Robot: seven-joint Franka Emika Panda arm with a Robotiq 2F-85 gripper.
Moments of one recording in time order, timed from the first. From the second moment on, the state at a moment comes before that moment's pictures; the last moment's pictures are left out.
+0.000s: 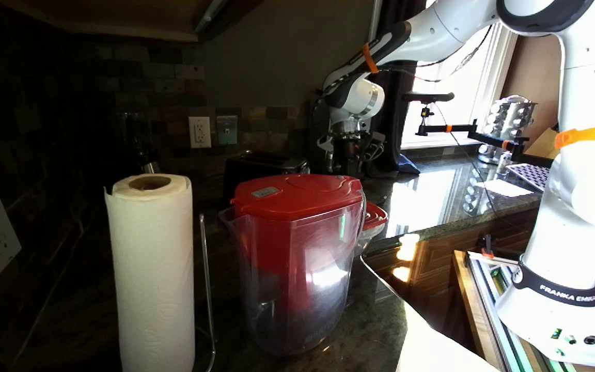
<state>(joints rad) -0.26 0.22 -0.21 -2.05 0.44 1.71 -1.06</state>
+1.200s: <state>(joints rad) -0.29 0.22 -0.21 -1.99 0.58 1.55 -1.02</state>
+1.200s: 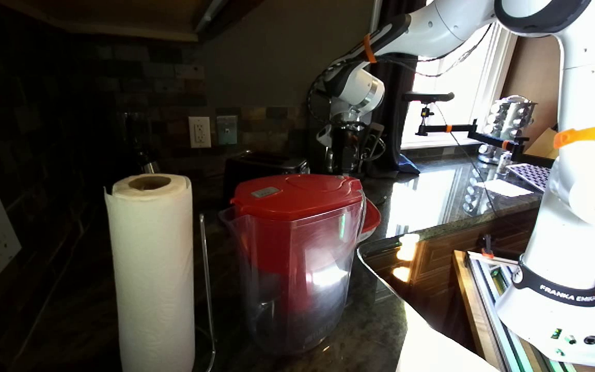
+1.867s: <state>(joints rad) -0.31 0.27 -0.21 -1.96 0.71 1.46 -0.97</state>
